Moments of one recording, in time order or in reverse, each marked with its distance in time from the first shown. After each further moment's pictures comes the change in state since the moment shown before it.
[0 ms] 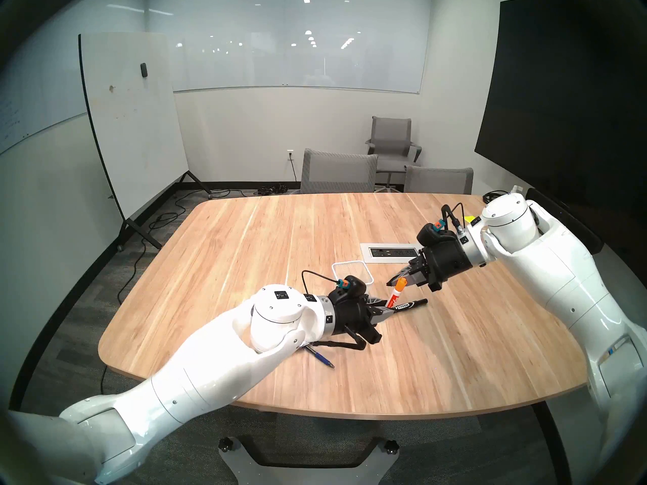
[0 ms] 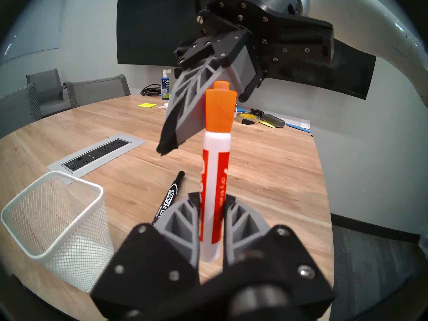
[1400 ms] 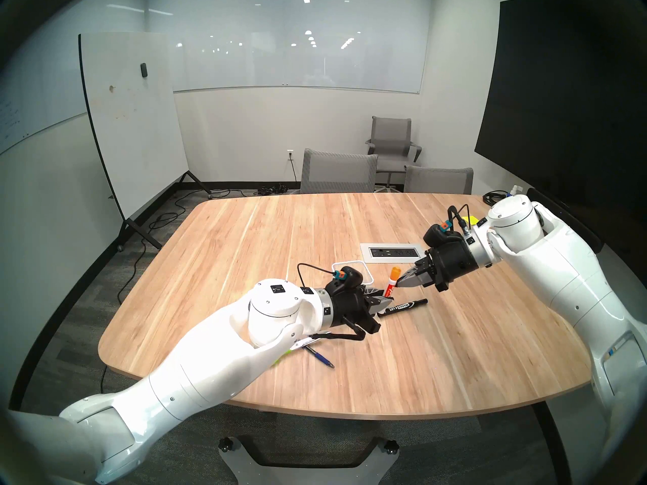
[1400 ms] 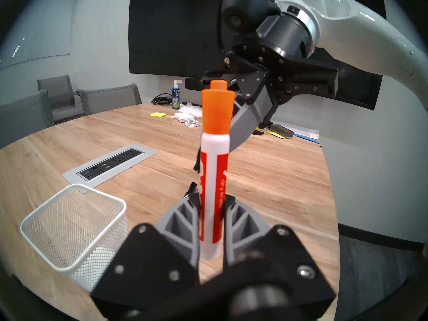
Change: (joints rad) left arm 0.029 0.035 -0.040 -0.077 -0.019 -0.002 0.062; right arm 0.021 0.020 -0.032 0.067 0.012 -0.047 0.028
